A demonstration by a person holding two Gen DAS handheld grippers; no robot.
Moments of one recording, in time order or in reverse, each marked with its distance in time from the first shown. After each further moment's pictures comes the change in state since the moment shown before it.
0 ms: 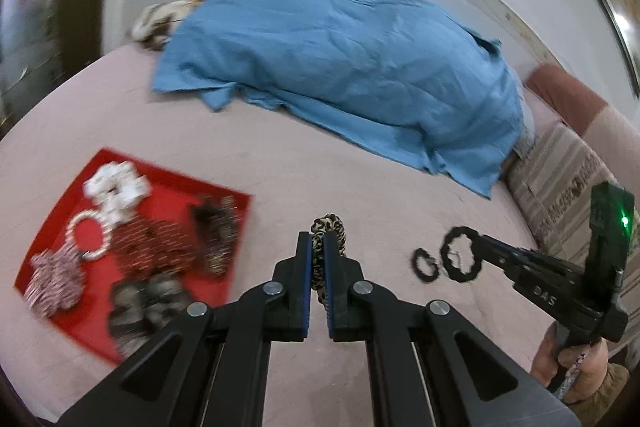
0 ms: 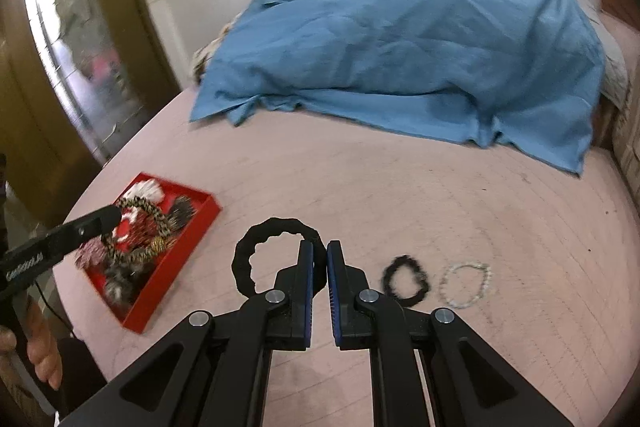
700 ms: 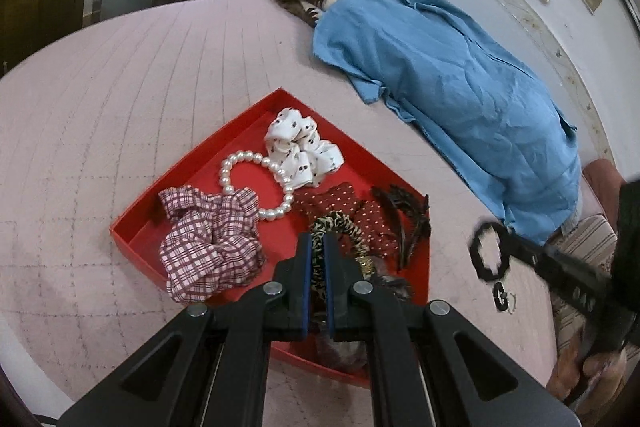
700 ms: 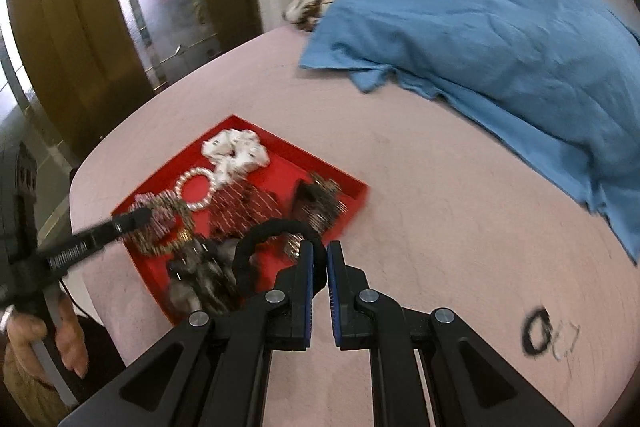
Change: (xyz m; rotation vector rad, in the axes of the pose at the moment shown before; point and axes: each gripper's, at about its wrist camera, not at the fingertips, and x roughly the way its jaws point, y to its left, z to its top) left arm -0.016 0.190 -0.042 -0.324 -0.020 0.090; right arm 0.088 0.183 0.017 -0.283 0.130 0.111
